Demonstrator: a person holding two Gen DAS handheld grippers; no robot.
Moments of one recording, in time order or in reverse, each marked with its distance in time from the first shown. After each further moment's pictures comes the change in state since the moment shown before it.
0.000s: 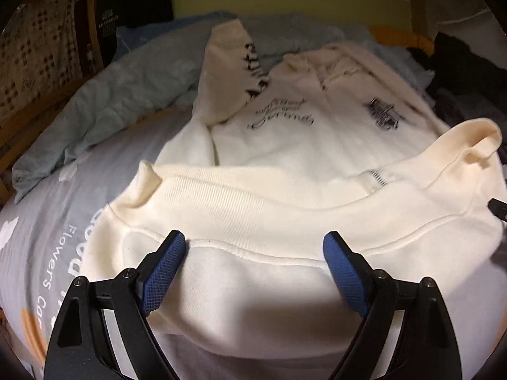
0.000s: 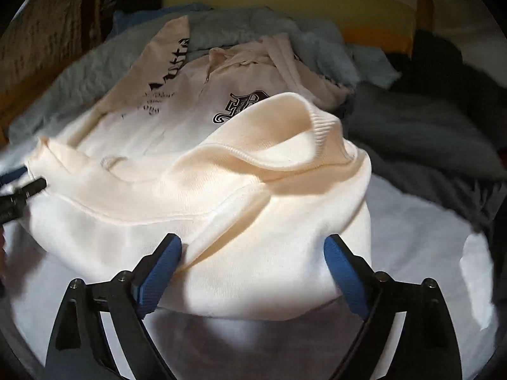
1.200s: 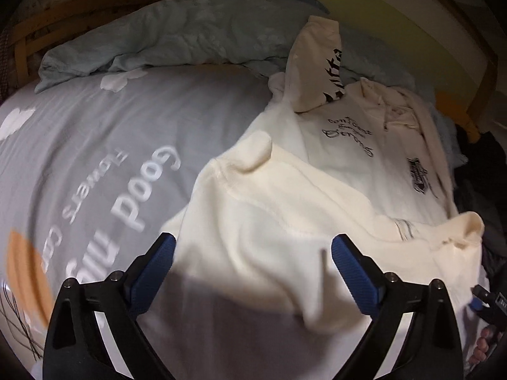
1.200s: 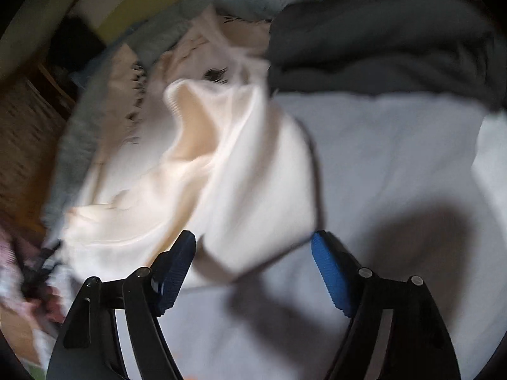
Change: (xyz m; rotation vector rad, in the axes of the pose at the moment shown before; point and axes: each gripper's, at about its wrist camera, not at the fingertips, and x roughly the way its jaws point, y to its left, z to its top) left arm -0.028 0.111 -0.020 -0.465 0.114 -0.076; right arm 0.006 -0.109 -0.026 0.515 0.180 0.323
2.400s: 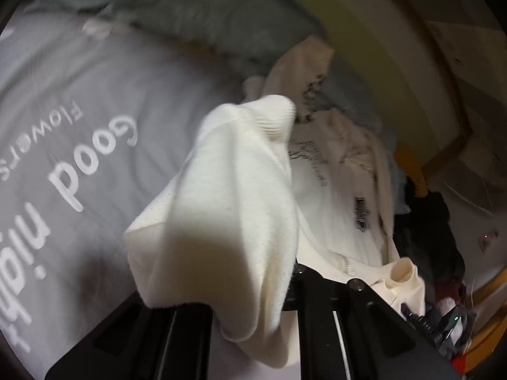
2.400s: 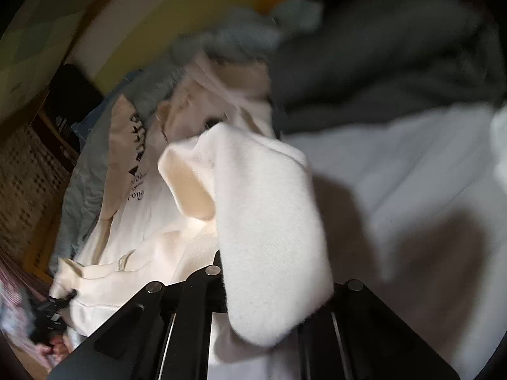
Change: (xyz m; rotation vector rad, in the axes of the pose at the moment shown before) left arm 0.011 0.014 0.006 -0.229 -0.017 -0.323; right arm 0.001 0.021 0.008 0.024 -0.283 -0.046
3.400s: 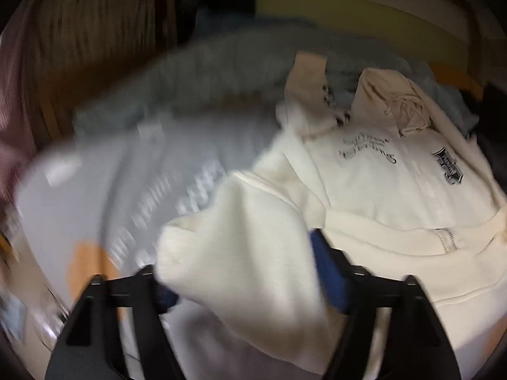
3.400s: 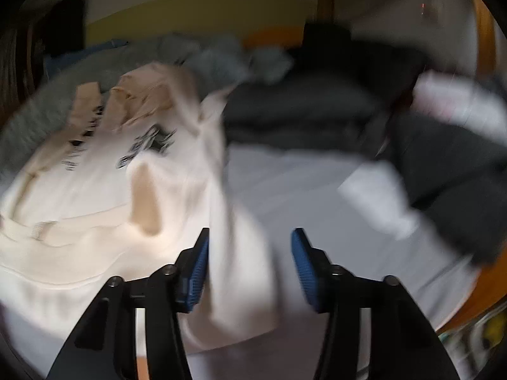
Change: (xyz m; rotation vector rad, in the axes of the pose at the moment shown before) left arm -0.049 -0.034 -0.061 0.532 -0.176 0.528; right arm -0.092 0.018 -0.057 -0.352 -0.122 -0.484
